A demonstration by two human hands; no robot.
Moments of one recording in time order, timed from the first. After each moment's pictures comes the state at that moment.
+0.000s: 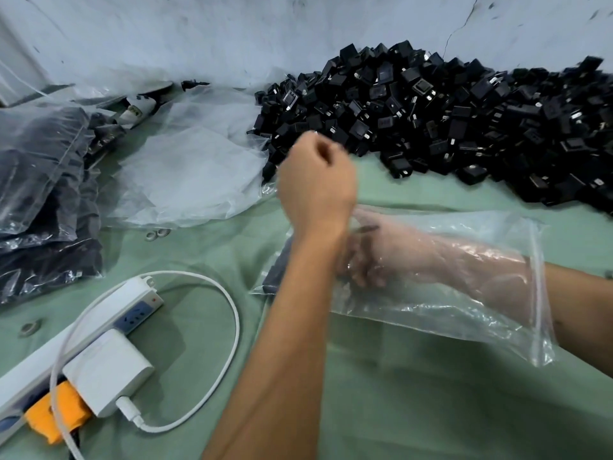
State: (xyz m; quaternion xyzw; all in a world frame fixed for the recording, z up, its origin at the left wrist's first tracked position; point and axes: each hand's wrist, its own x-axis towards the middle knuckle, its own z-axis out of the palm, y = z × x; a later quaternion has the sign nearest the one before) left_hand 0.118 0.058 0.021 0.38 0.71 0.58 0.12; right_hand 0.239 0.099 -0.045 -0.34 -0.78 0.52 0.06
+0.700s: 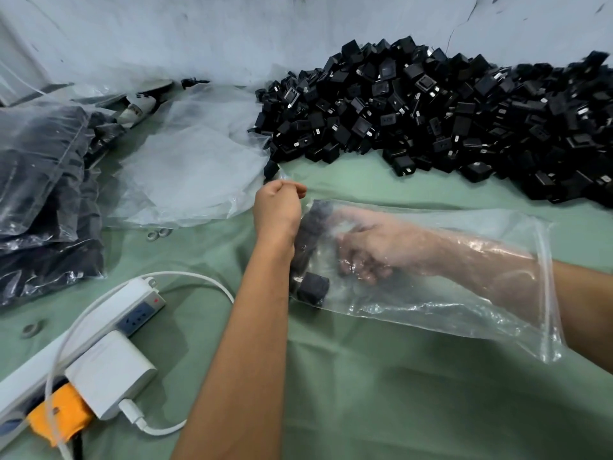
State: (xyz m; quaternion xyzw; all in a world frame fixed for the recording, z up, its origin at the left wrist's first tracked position) left_hand 0.058 0.061 -0.031 0.26 0.70 0.59 0.32; right_hand 0.228 0.090 -0.036 -0.36 -0.72 0.59 0.08
